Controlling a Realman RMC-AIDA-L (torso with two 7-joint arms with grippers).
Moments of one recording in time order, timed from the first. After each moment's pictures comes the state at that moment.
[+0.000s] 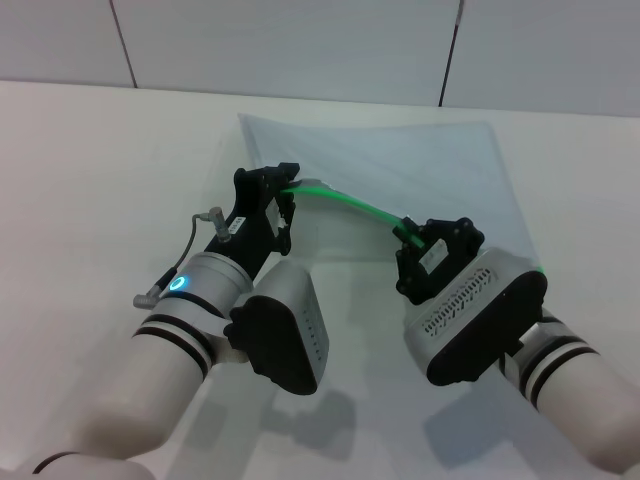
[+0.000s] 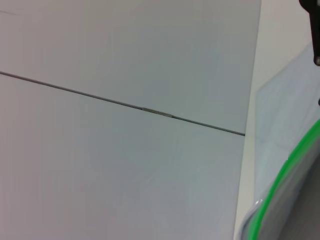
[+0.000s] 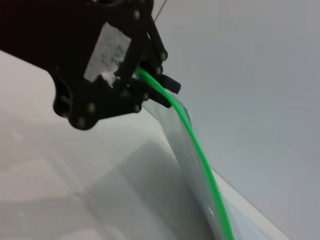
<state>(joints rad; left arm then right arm) -0.52 -2.02 2.86 0.81 1.48 -0.97 -1.35 0.57 2.02 -2.83 -0.80 -1.45 0.67 1.99</state>
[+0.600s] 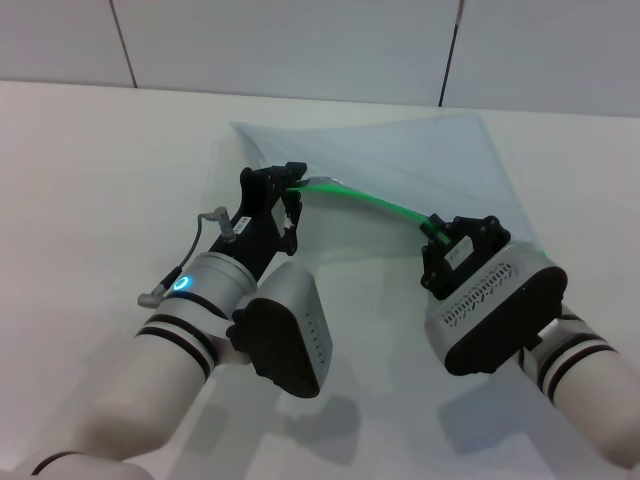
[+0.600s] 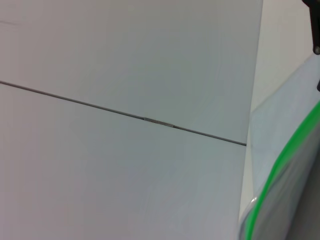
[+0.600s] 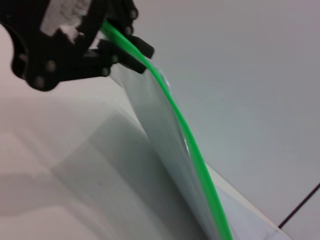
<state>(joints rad) -0.52 -2.02 2.86 0.82 1.51 -0.97 -1.37 0.56 2.02 -2.81 -0.76 -1.44 0.68 1.99</state>
